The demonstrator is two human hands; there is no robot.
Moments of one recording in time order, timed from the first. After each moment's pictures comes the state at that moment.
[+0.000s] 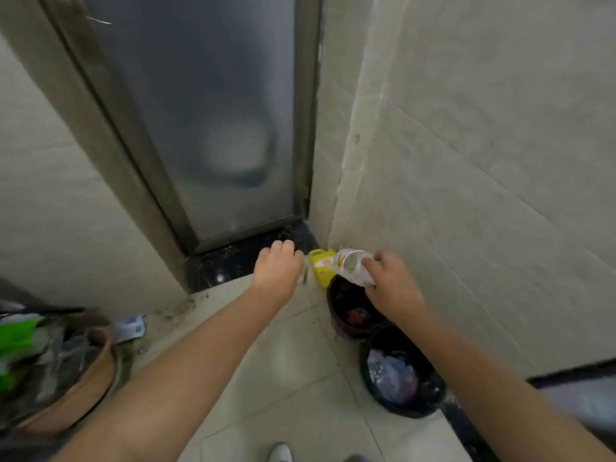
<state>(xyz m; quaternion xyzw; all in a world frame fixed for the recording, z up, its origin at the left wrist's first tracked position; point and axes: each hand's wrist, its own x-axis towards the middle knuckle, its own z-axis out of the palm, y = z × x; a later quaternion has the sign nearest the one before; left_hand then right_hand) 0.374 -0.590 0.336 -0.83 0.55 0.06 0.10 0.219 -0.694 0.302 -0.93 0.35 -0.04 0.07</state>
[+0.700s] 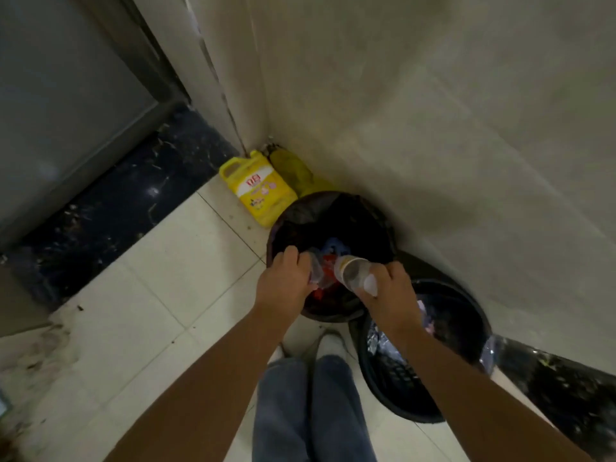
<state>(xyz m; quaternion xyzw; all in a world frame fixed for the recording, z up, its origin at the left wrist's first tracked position) 0.390 -0.918 -0.092 -0.70 0.63 0.32 0.13 0.230 -0.938 -0.102 -0.65 0.66 0.15 0.35</state>
